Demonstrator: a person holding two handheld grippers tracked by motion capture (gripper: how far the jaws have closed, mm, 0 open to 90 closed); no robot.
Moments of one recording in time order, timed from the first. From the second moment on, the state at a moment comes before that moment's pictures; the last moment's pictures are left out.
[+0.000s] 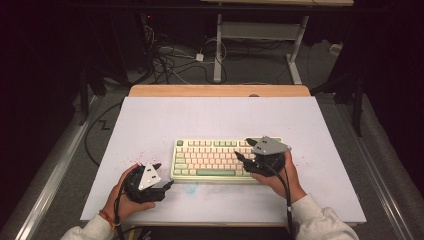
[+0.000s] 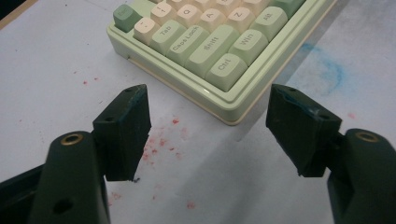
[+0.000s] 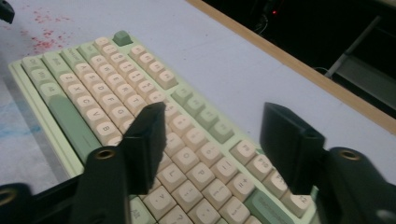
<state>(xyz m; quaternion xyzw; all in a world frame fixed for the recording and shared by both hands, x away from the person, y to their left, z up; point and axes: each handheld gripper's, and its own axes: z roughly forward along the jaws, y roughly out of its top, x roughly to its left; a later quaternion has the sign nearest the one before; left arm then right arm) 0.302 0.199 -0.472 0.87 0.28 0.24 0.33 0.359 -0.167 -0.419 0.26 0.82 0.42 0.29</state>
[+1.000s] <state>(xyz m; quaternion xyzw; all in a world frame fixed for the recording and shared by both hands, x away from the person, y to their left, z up) 0.310 0.202 -0.459 0.87 0.28 0.20 0.36 0.313 -0.223 -0.443 0.28 0.80 0.40 0.34</state>
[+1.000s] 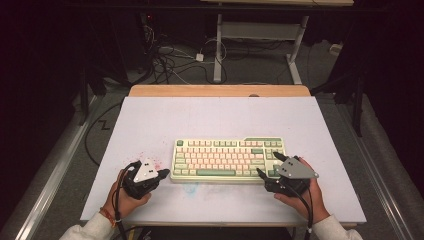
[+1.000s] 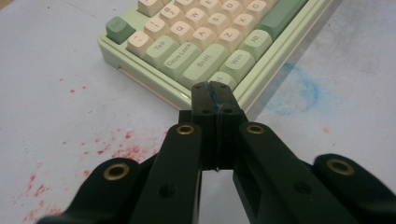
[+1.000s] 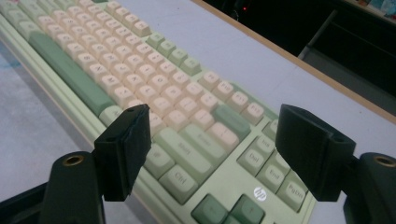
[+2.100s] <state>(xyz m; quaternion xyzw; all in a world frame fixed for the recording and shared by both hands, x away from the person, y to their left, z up) 0.359 0.113 -0.442 0.91 0.21 0.16 0.33 0.294 -0.222 -0.459 0.28 0.82 0.37 0.33</state>
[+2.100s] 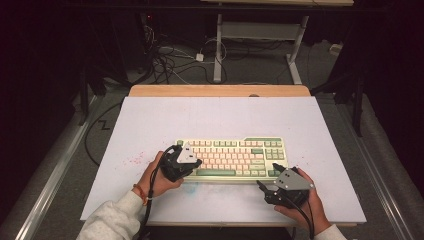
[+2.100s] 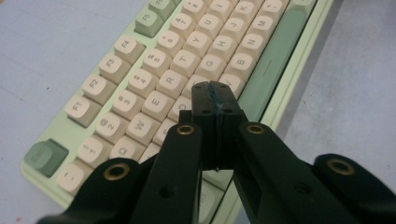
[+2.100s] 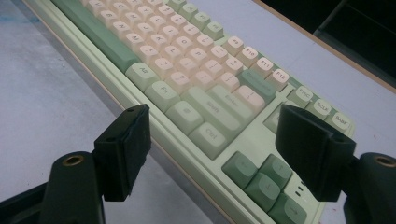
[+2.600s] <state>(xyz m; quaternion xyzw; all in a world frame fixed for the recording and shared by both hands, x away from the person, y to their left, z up) 0.370 0.095 -0.449 0.92 0.19 0.14 0.31 0.298 -0.224 -0.459 0.28 0.82 0.37 0.33</state>
